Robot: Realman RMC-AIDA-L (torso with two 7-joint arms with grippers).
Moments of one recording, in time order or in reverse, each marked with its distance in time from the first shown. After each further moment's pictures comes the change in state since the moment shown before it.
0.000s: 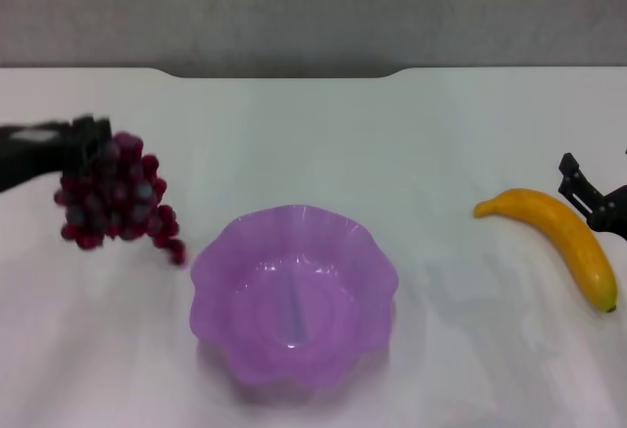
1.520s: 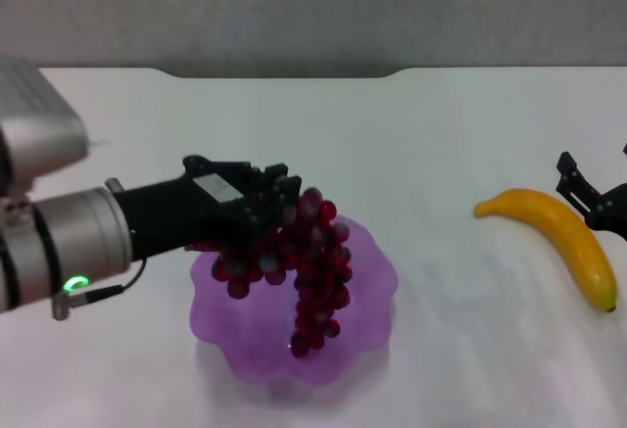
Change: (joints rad) left arm -0.001 -0.006 0.284 0.043 -0.197 -0.104 0.309; right arm 0.005 0.000 0.000 -0.001 -0.003 0.001 0.000
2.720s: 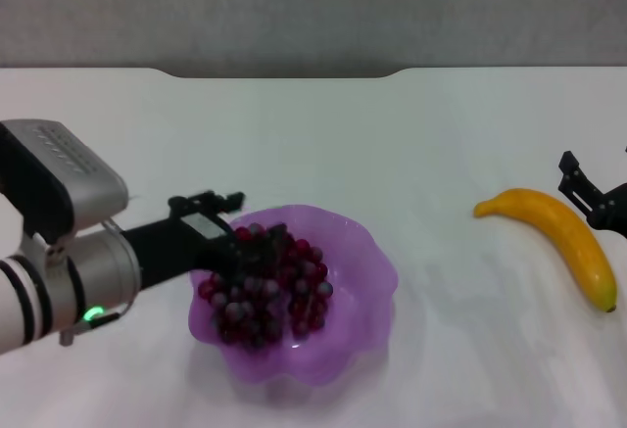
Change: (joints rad) left arm -0.030 0.000 0.087 -0.197 -0.002 0.211 0.125; right arm 0.000 -0.002 0.000 0.000 0.004 0.000 0.000
